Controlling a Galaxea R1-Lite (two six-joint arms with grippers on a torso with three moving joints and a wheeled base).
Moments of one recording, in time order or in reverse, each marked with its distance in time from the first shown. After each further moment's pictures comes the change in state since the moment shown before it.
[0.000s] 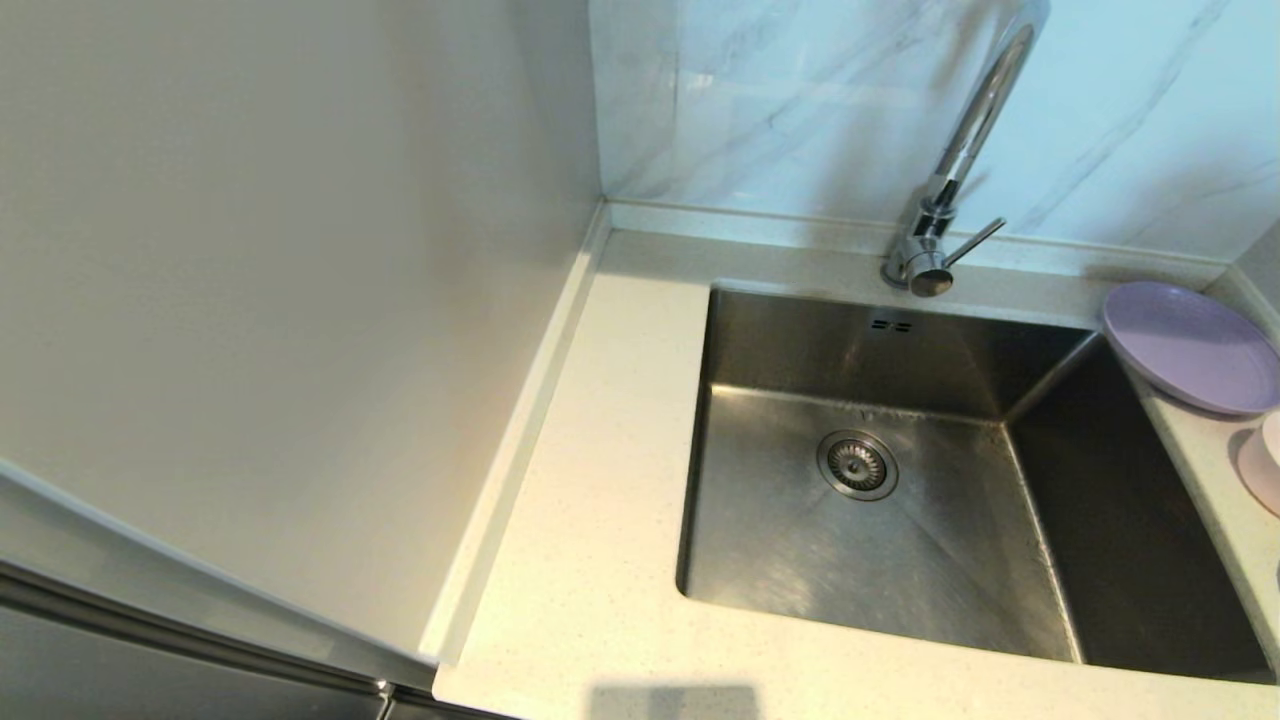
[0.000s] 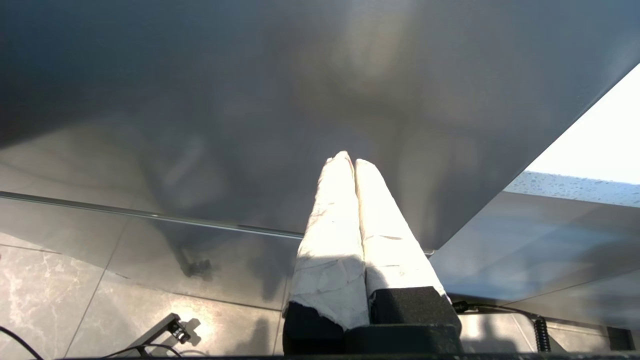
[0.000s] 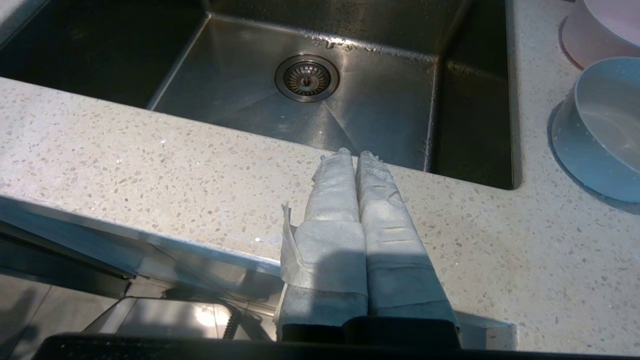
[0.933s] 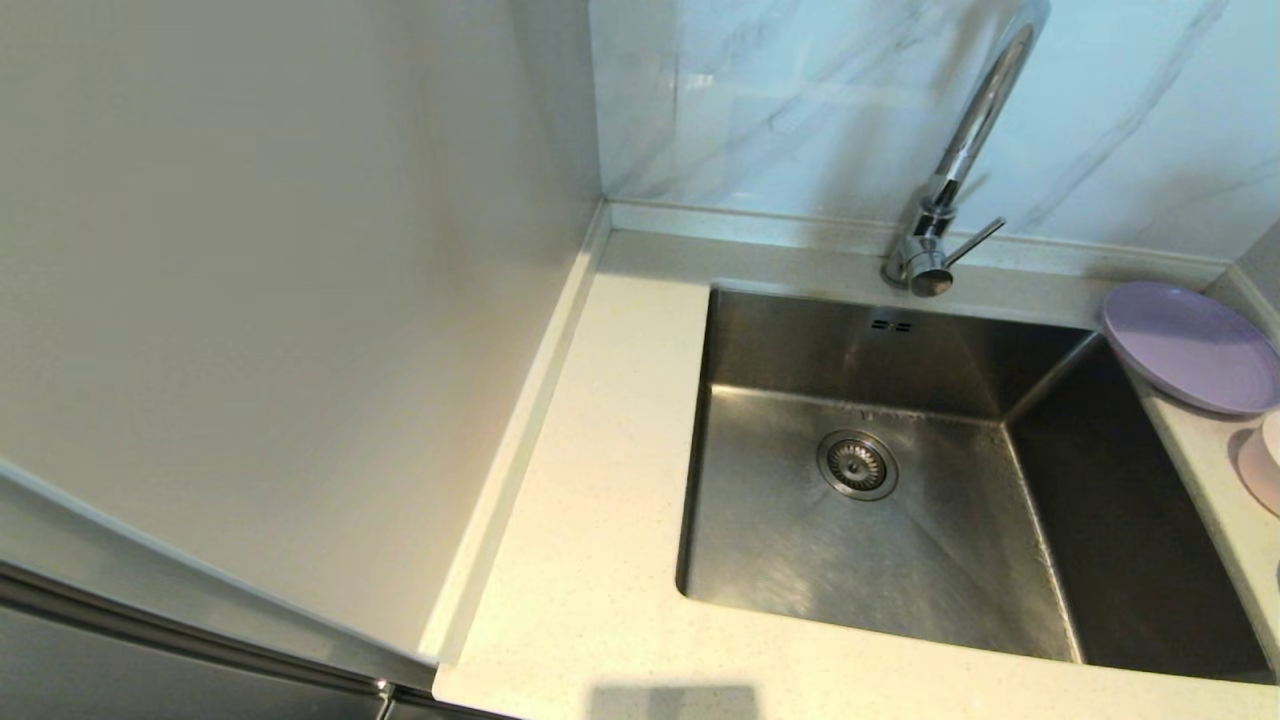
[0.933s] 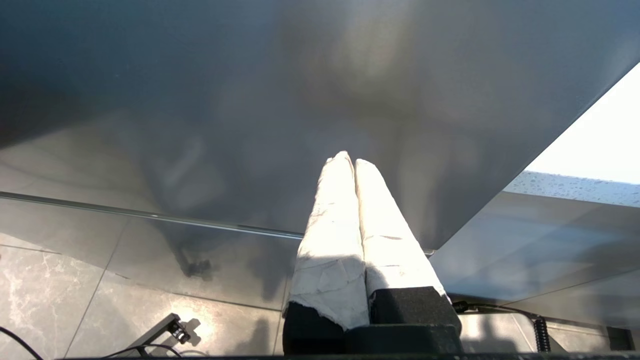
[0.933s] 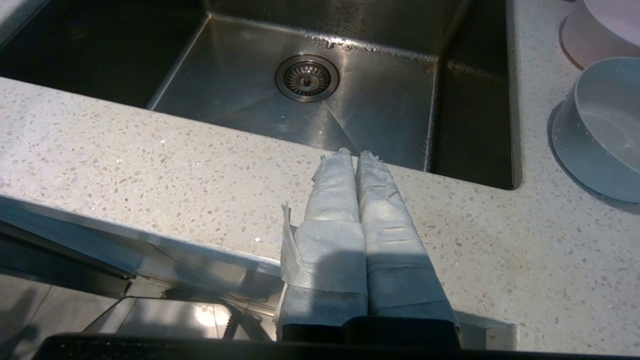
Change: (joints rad) left arm 0.000 0.000 0.000 0.000 0.000 0.000; right arm 0.000 0.000 0.000 0.000 0.000 0.000
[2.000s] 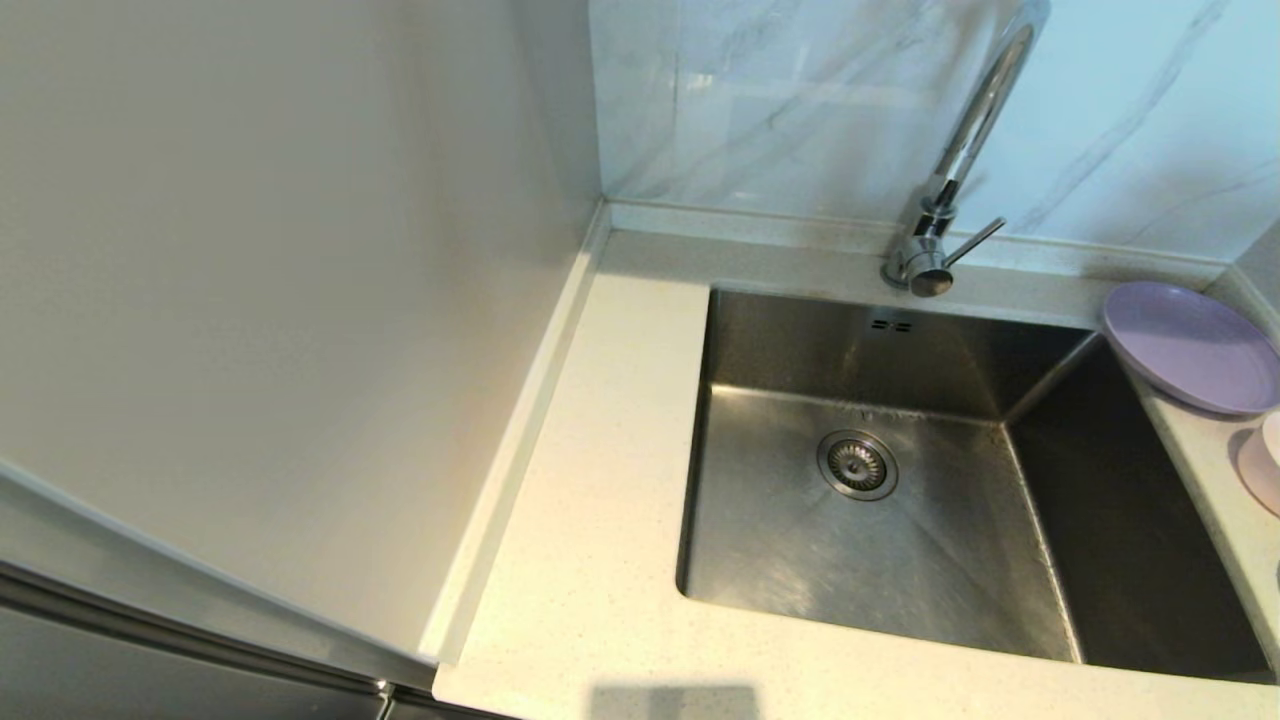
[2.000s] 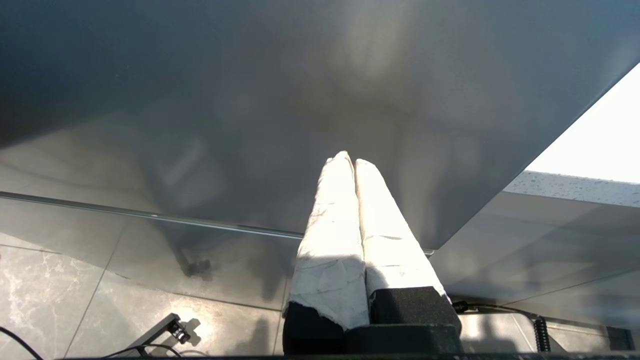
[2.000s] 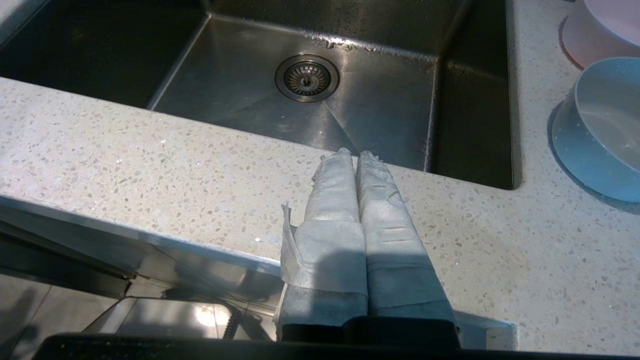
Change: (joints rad) left arm 0.000 0.000 0.000 0.000 0.000 0.000; right arm 0.000 0.000 0.000 0.000 0.000 0.000
